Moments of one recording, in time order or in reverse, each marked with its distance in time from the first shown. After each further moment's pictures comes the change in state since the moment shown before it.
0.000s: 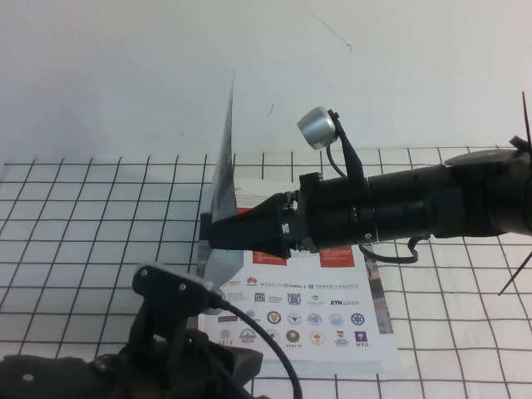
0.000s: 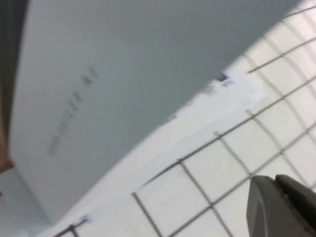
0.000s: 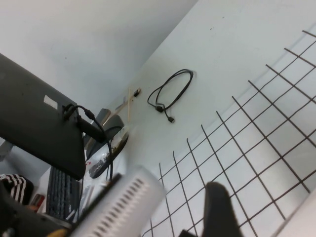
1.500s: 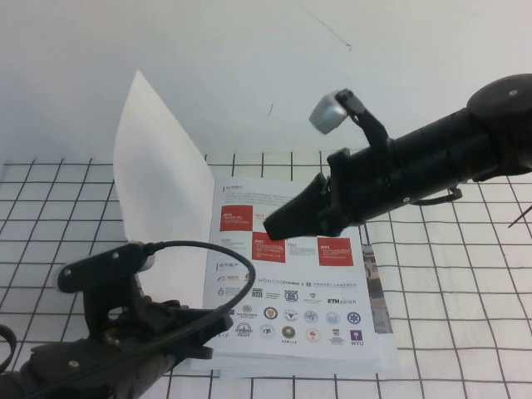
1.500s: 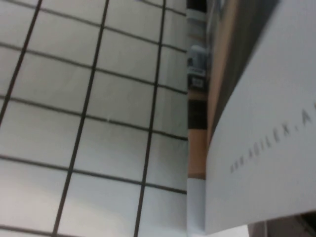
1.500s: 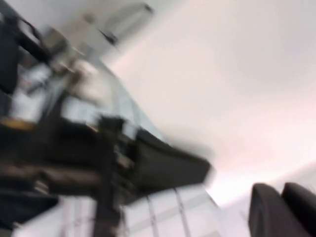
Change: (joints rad) right arm -0.104 0.007 -0.195 -0.469 0.033 0.149; left arm -0.065 0.118 -0.075 -0.046 -0.564 -0.472
